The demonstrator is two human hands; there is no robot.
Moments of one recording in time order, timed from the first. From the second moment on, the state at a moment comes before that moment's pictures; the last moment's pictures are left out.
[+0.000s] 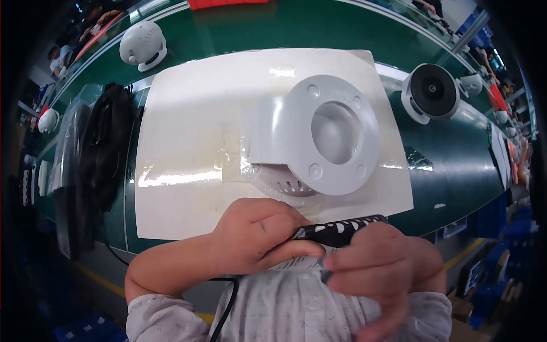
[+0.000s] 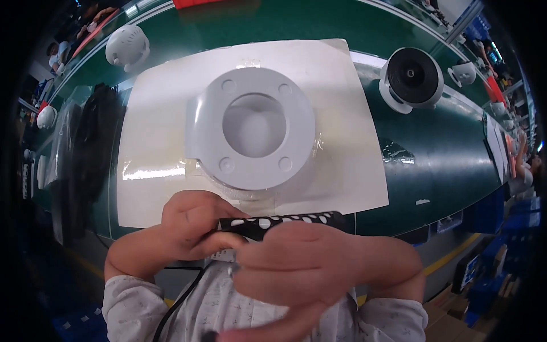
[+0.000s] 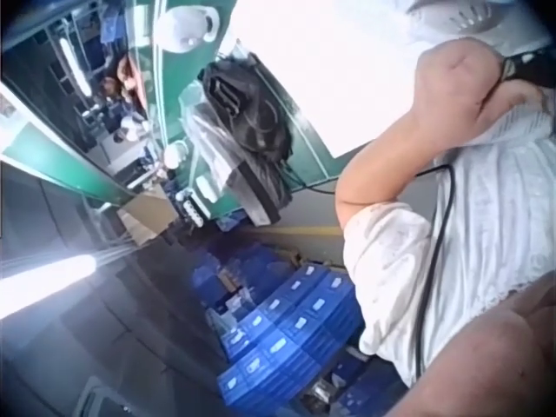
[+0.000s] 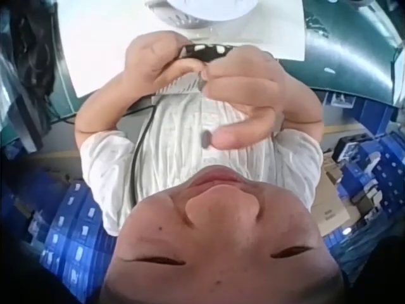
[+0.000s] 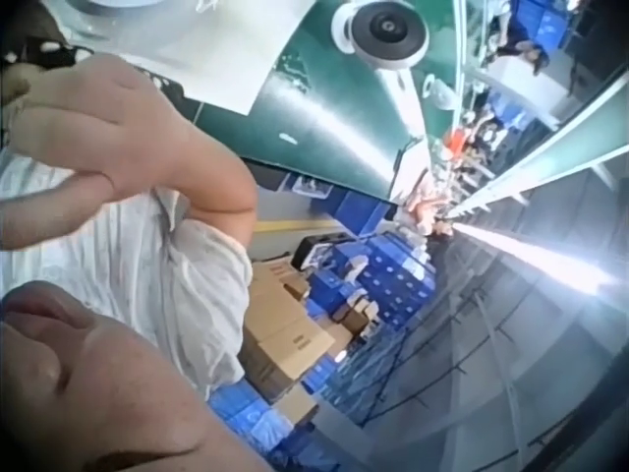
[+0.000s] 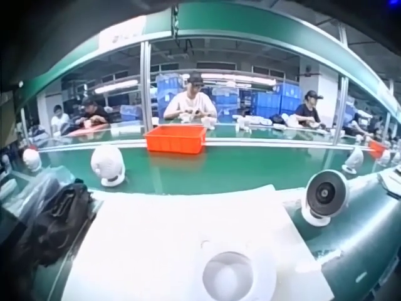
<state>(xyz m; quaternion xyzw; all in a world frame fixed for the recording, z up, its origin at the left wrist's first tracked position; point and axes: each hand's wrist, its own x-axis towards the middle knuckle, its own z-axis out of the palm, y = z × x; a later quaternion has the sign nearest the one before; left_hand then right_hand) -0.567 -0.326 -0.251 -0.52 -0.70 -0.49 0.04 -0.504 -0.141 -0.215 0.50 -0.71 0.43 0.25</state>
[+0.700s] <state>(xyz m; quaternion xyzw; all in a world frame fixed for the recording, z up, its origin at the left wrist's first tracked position) -0.580 -0.382 -0.281 -0.54 -0.66 -0.47 0.24 -0.567 -0.169 -0.187 0.27 -0.89 0.29 0.23</state>
